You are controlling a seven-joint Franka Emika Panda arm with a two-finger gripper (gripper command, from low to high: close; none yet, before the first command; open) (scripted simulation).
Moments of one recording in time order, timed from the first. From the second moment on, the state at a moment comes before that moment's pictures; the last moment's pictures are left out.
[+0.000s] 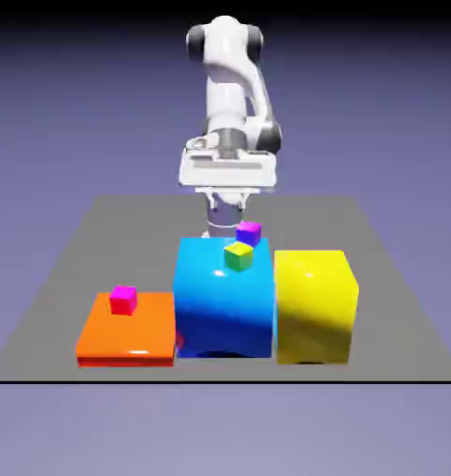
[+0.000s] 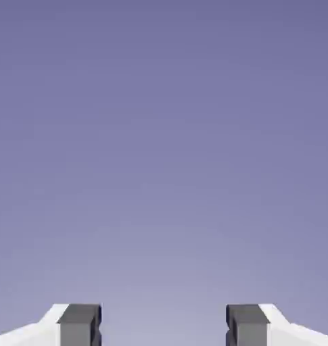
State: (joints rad) arm 0.05 -0.53 -0.01 -2.79 0.01 3.01 0.70
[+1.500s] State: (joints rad) arm 1.39 0.56 -0.72 -2.19 -0.79 3.08 -0.30
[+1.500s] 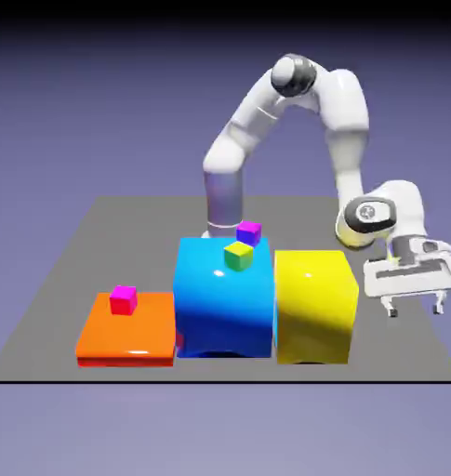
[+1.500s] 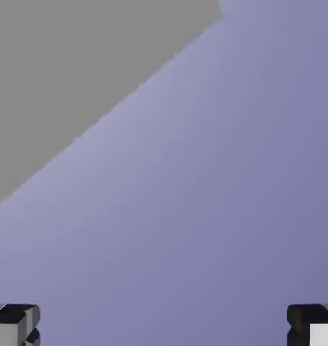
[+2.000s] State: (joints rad) arm 1.03 0.38 -0.17 -2.52 -1.15 3.00 -0.43
